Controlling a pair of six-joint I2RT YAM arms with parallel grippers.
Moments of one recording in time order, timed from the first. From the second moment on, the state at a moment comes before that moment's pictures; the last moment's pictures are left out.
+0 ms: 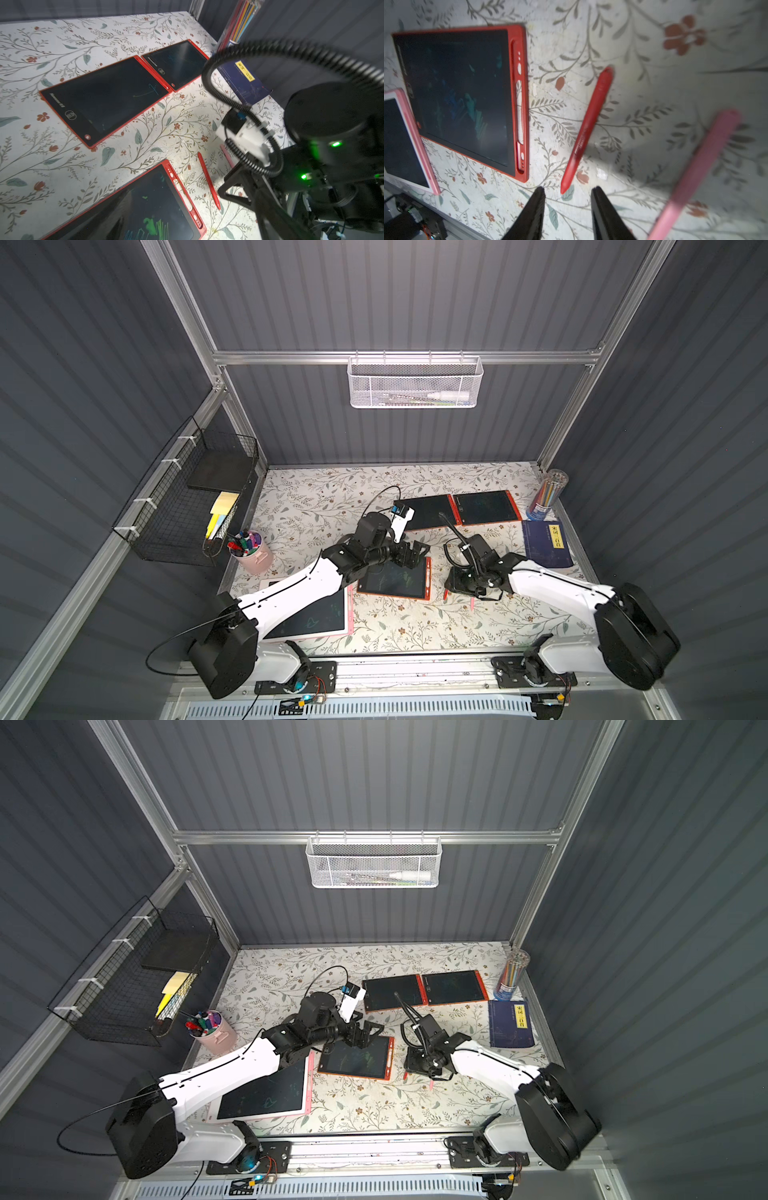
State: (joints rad) left arm -0.81 1.38 0.91 -0.07 0.23 -0.27; right arm 0.58 1.29 0.67 -0.52 -0.17 0.69
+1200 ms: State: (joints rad) left arm -1.11 2.07 1.41 -0.26 0.02 -0.44; right arm 0.54 0.49 0.95 -1.06 -0.15 0.38
